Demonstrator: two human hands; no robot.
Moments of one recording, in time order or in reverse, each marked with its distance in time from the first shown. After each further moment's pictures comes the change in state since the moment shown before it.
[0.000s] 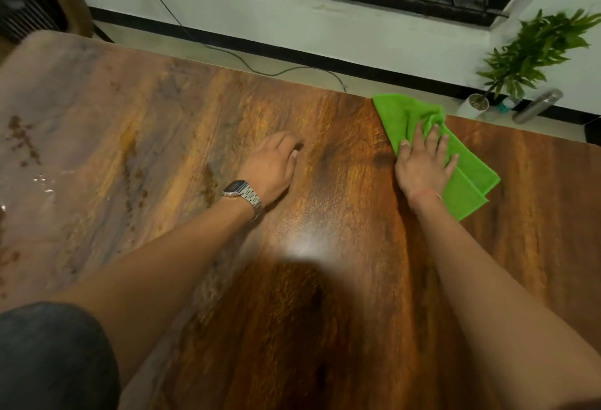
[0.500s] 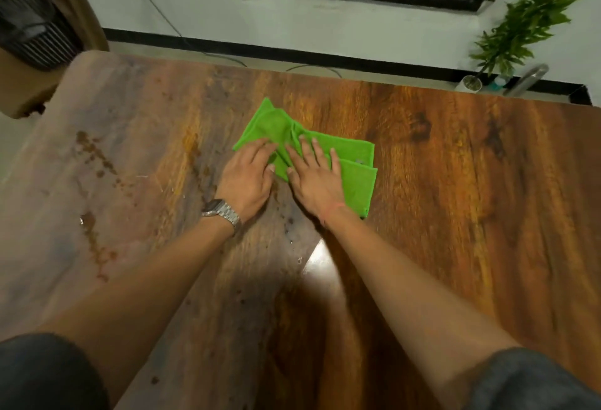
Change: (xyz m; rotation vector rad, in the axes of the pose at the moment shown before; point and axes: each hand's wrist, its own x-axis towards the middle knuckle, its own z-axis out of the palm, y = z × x) left_hand -0.095 -0.097 -0.073 0.043 0.032 0.010; right_hand -0.171 -0.202 0.062 -0.103 -0.181 -0.538
